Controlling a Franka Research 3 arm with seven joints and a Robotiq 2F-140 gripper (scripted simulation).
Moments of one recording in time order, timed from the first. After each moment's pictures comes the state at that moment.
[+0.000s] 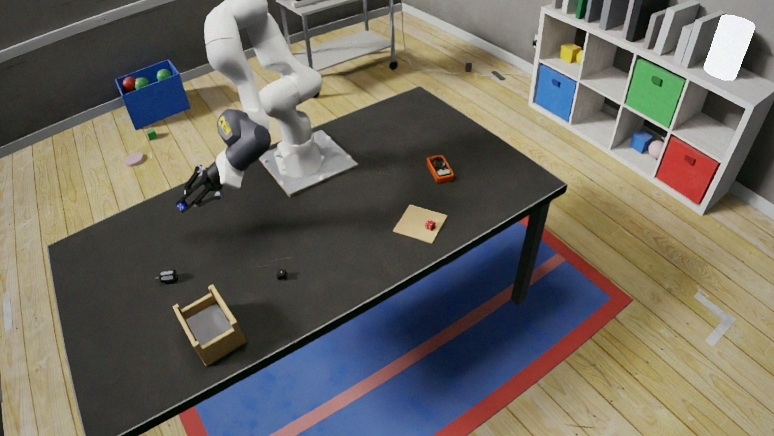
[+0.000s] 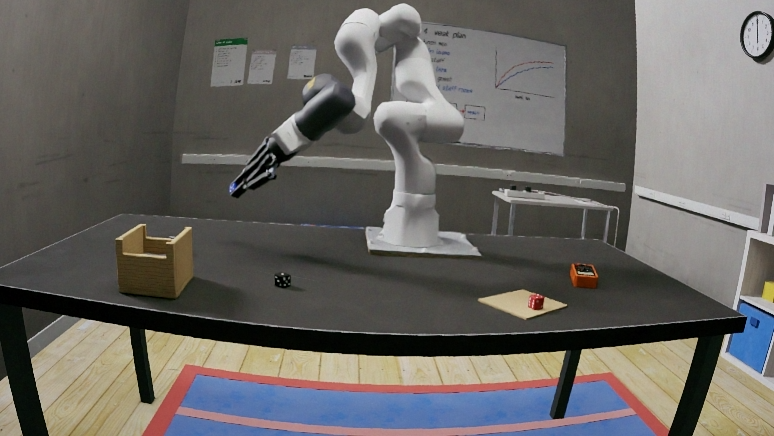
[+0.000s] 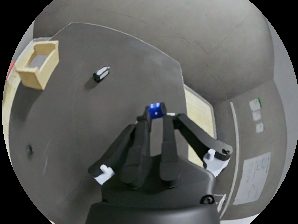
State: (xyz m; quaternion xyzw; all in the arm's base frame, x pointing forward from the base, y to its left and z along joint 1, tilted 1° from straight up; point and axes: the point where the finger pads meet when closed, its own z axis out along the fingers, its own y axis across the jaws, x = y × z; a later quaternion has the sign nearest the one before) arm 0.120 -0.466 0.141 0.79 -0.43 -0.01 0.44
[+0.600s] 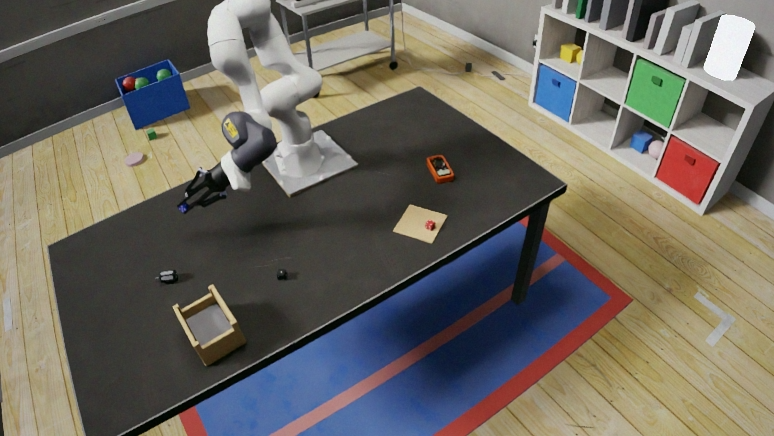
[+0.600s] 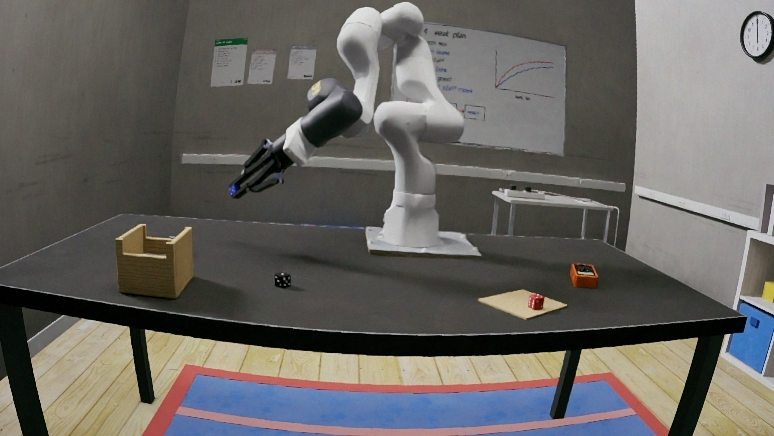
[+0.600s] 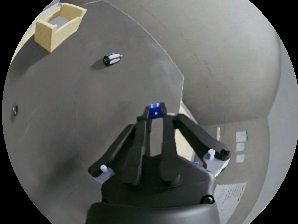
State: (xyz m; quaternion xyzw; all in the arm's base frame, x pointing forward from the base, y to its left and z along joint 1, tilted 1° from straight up) arm 0.124 -0.464 0.138 0.84 -0.29 -0.07 0.46
